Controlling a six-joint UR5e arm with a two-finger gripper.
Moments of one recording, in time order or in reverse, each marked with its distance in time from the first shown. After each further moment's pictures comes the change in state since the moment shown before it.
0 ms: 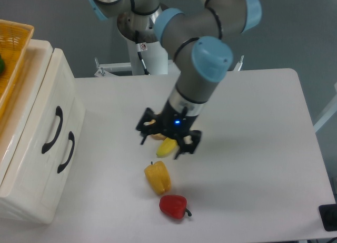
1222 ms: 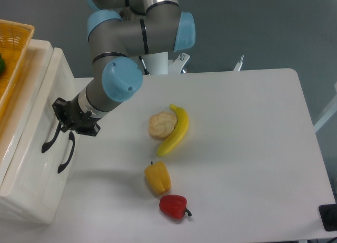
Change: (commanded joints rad) arm -0.359 0.021 -0.049 -0.213 -0.306 -0.263
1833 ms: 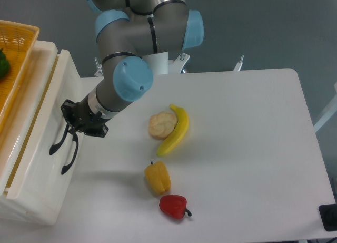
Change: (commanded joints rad) arm 0.005 0.000 -0.009 -0.009 0.002 -0.003
